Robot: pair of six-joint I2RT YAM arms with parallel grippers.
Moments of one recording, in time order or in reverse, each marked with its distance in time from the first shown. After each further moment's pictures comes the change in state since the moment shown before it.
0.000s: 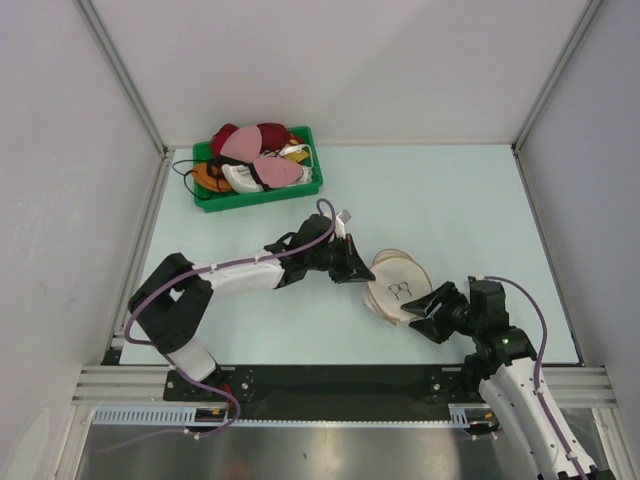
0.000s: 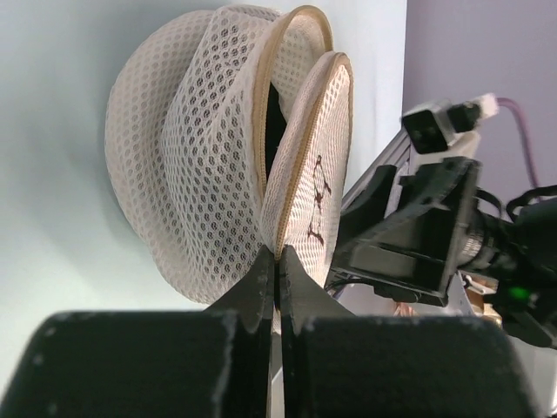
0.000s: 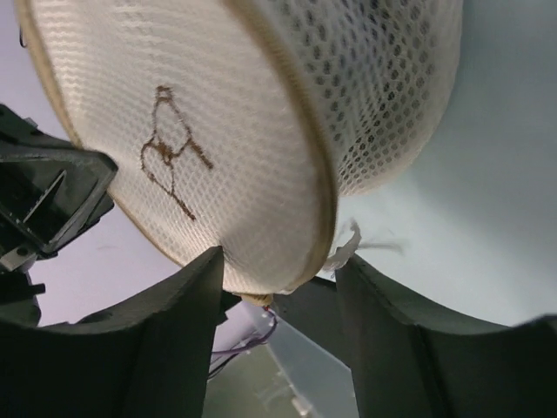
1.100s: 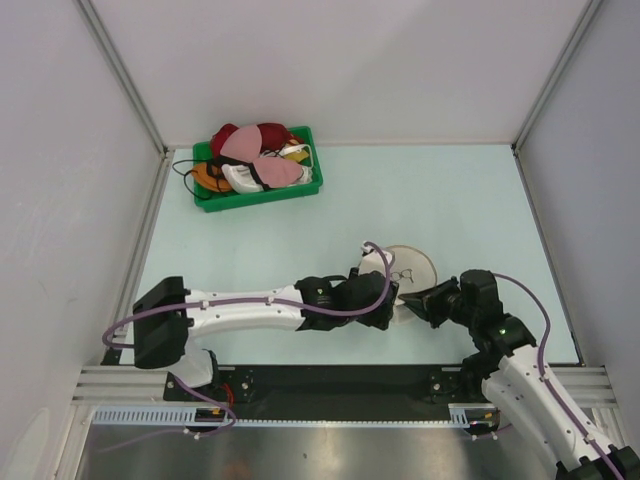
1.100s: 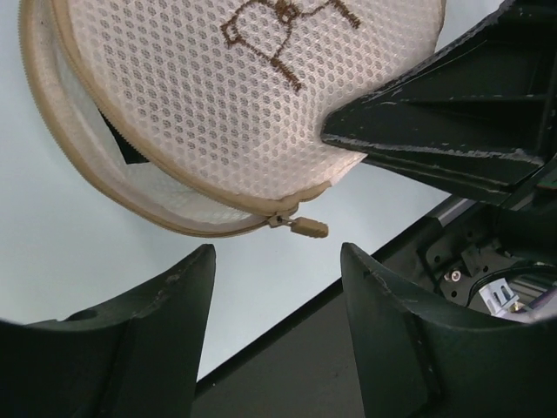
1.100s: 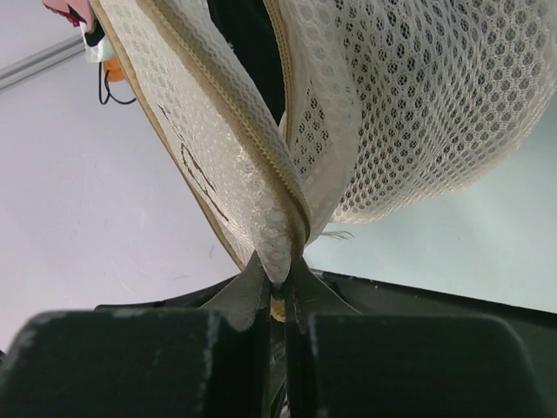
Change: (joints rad) left arm -0.486 -0.076 0.191 -0.472 -0.734 0.278; right arm 0.163 0.112 0.066 0.139 0.177 0.346
